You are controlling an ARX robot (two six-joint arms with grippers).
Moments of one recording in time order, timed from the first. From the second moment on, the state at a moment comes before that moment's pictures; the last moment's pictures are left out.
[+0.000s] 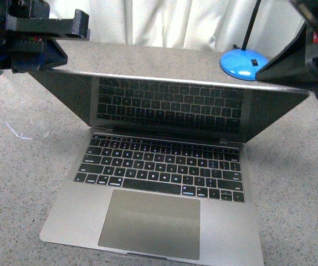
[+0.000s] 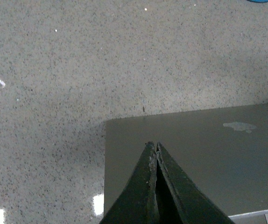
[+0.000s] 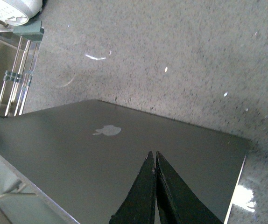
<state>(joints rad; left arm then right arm) -0.26 1.55 0.82 0.03 0.02 -0.05 0.17 1.65 0.89 -0.08 -0.52 0.35</state>
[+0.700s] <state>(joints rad) -0.26 1.50 0.52 0.06 0.02 -0.25 0.27 1.73 0.54 0.13 -0.51 0.66</state>
